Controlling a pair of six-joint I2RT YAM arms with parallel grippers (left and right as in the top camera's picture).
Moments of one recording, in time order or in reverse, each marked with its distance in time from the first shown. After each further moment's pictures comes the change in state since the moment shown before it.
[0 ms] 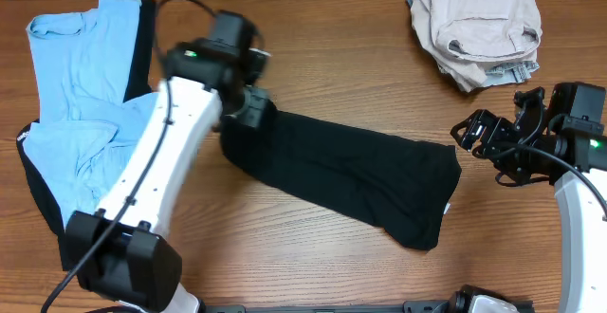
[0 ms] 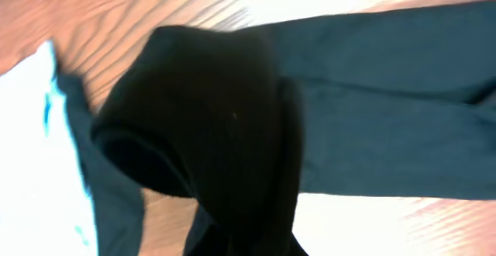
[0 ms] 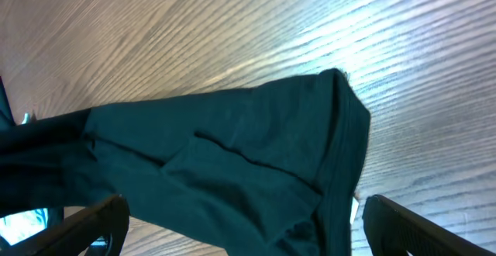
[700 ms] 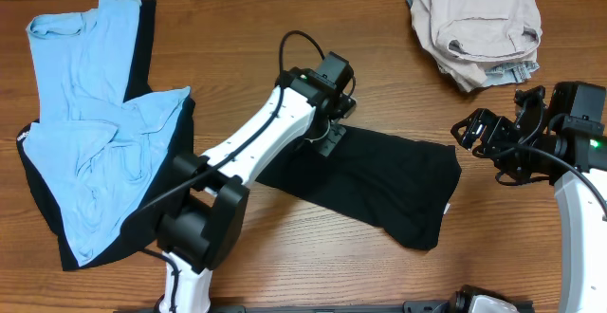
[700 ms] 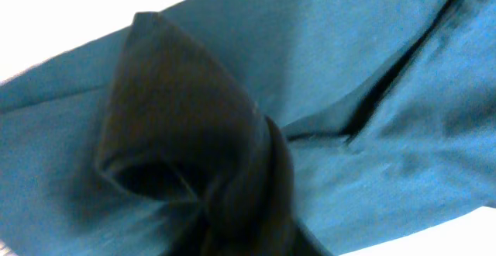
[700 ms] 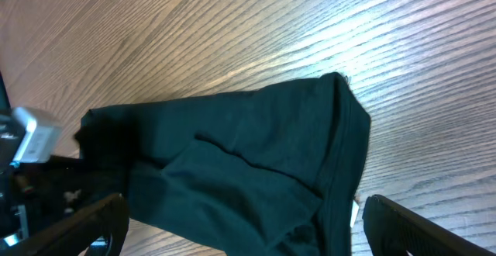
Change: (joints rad) left arm -0.280 0.302 0.001 0.167 0.123 0.005; right arm 0.000 0.000 0.000 0.006 0.000 0.000
